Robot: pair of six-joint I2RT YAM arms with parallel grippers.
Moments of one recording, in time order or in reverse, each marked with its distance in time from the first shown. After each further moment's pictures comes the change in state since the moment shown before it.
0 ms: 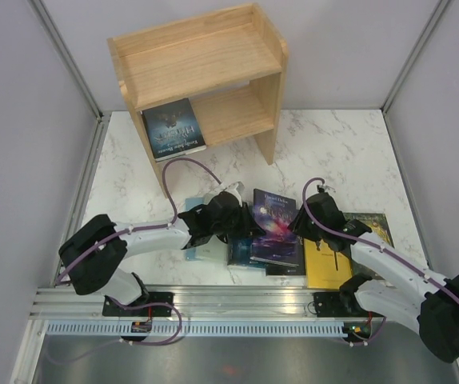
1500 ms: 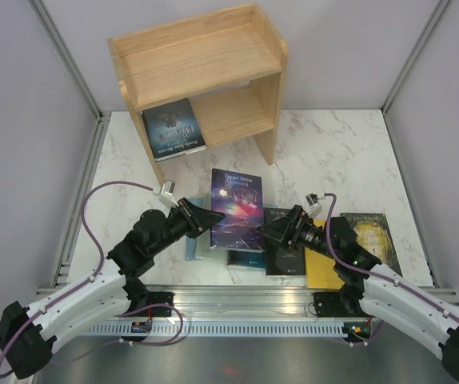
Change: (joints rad) left arm 0.200 -0.827 -0.365 0.031 -0.060 -0.196; right arm 0.135 -0.352 -0.277 0.631 -0.392 0.390
